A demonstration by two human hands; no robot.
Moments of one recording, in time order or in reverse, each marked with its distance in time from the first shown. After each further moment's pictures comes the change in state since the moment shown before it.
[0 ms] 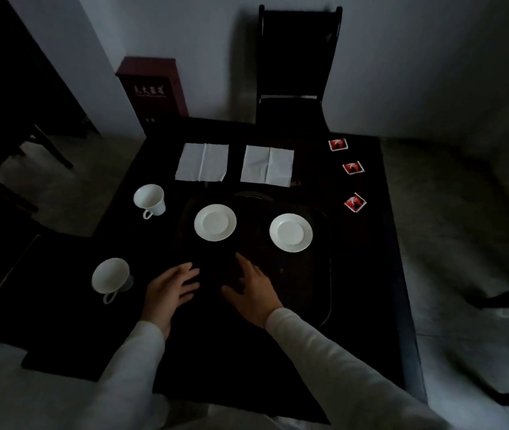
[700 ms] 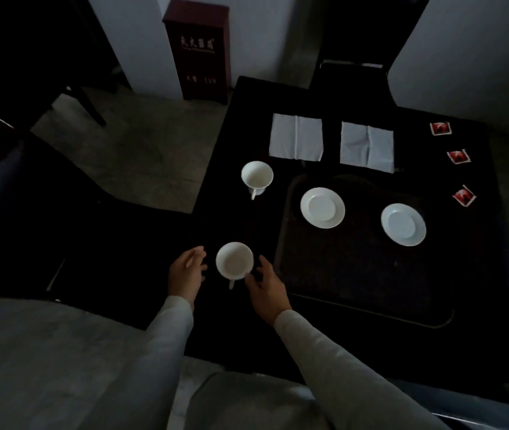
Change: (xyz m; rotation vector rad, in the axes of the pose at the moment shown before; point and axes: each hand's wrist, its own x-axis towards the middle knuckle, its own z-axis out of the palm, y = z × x) left_hand 0.148 -0.002 -0.259 0.004 0.108 -0.094; right_hand 0.083 -0.159 0.242 0.264 0.009 0.387
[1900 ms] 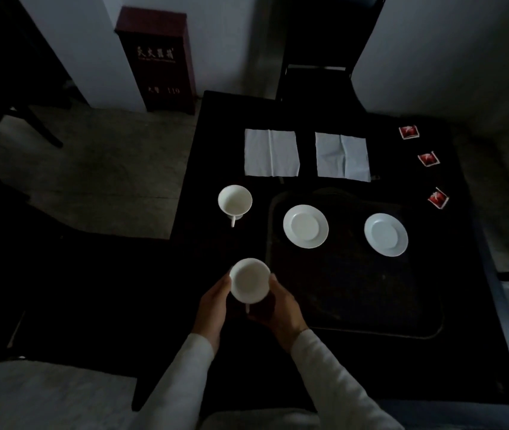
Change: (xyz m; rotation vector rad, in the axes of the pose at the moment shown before) left_hand 0.003 0.008 0.065 -0.129 -0.346 -0.249; right_hand 0.029 -0.019 -0.034 1.014 0.036 0.385
